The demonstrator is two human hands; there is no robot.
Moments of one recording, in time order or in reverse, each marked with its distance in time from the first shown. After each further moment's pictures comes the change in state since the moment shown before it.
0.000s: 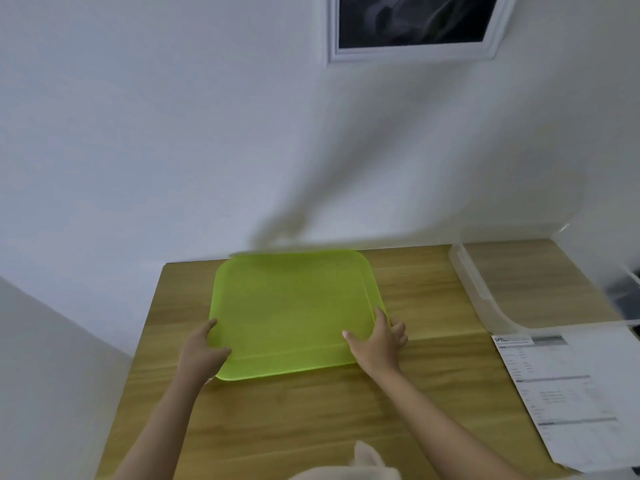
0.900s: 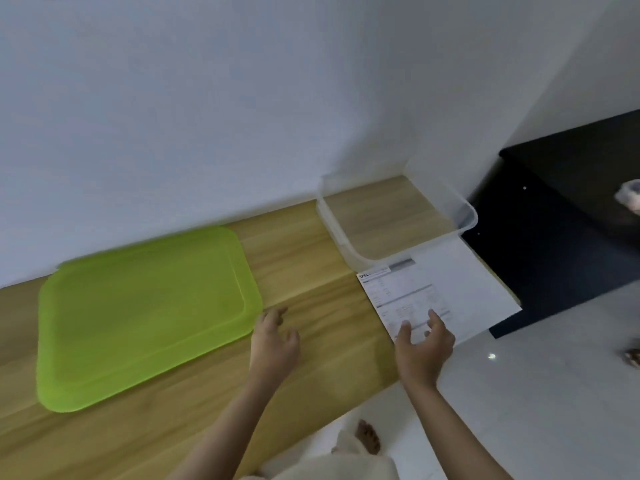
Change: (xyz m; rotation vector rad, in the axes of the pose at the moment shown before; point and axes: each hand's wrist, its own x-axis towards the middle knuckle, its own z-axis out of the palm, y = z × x) left_hand -0.159 0.112 0.233 0.020 -0.328 0.446; right_hand -0.045 0.190 -0.170 0.300 0.677 0.328
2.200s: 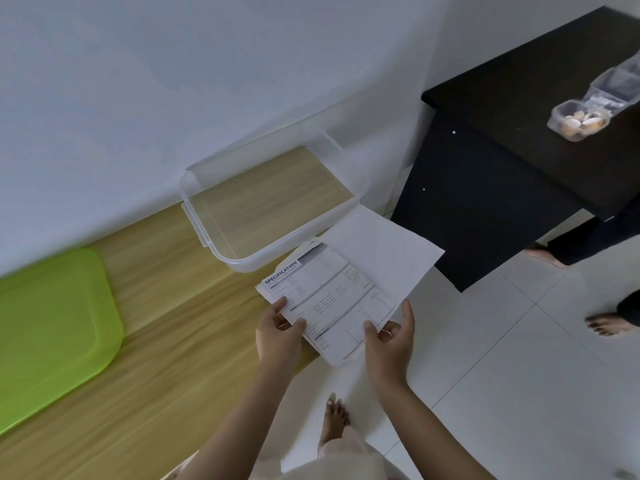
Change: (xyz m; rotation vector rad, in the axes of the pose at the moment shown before) left_hand -0.032 0.118 0.215 -0.434 -0.044 -0.359; right_hand 0.108 0.082 -0.104 0.457 -0.165 0.265
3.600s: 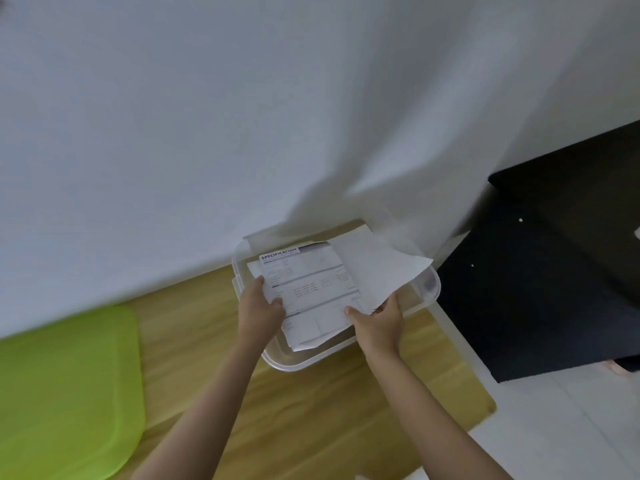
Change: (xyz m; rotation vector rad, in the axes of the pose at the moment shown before) left_hand 0.163 0.162 -0.050 0.458 0.141 0.272; right_hand 0.098 -0.131 0.186 -0.200 -0.215 -0.099
